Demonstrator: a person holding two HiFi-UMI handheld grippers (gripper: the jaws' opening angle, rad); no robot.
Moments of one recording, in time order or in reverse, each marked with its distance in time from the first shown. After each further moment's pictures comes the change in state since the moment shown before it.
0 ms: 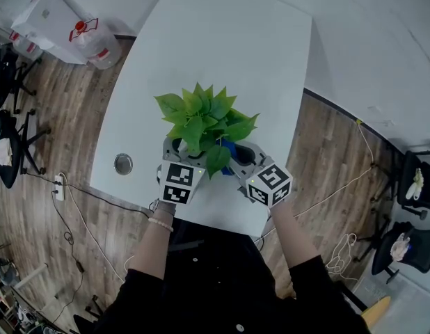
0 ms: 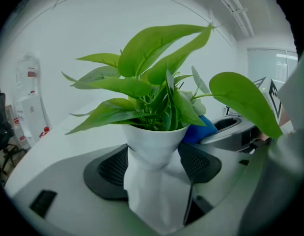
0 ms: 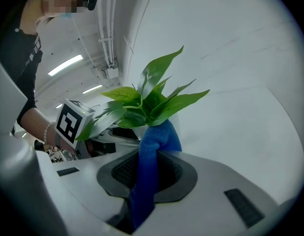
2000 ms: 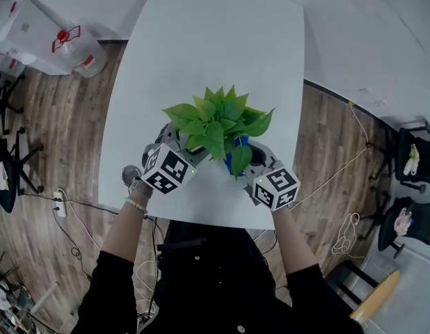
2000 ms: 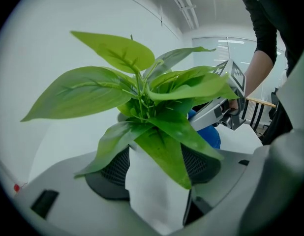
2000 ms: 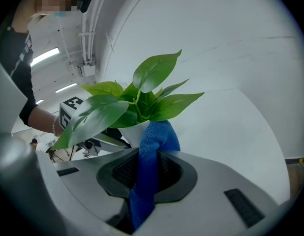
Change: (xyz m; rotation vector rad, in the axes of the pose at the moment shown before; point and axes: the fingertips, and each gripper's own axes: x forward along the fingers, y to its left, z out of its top) left arm 0.006 0.007 -0.007 0.414 0.047 -0.439; right arm -0.002 -0.020 -0.002 0.098 -0.007 -0.282
